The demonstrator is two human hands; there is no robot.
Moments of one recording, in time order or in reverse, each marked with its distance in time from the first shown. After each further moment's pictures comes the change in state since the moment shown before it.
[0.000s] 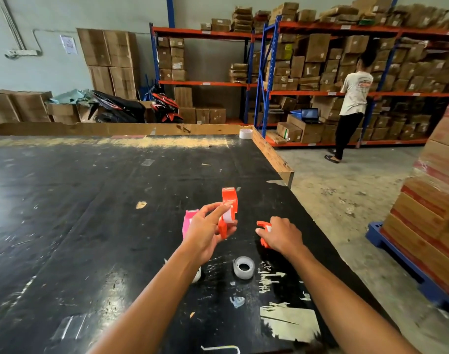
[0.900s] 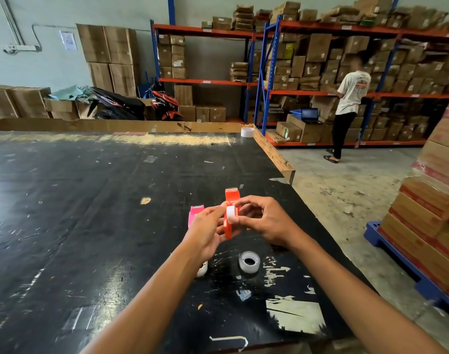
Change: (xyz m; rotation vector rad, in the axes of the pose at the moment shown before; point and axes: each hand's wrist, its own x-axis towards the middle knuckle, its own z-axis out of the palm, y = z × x) left_hand -0.010 0.003 -0.010 0.014 -0.039 -0.045; right_hand -0.051 -0.047 -0.044 0.761 -0.136 -0.590
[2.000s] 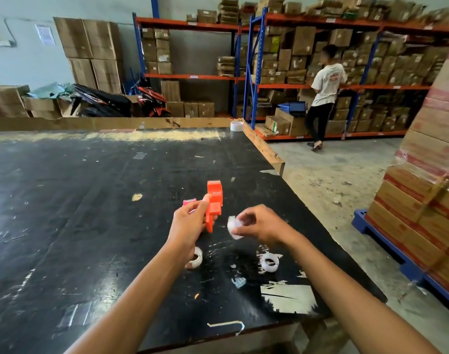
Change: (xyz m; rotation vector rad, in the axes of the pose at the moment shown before) left_hand -0.017 0.000 -0.015 0.275 0.179 0.166; right_hand -0.018 0.018 0.008 -0.299 -0.086 0.308
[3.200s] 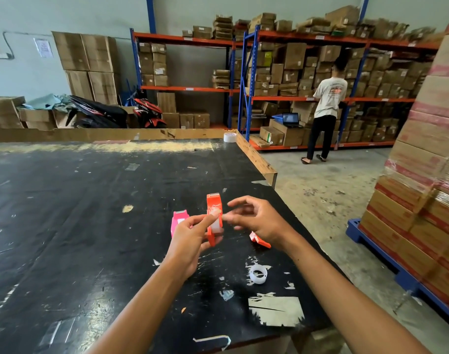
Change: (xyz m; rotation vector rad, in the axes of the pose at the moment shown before) left_hand -0.014 -0.001 0.020 -0.192 -0.115 -0.047; right_hand -0.011 -0.012 -0.030 0.496 0.076 -0.154
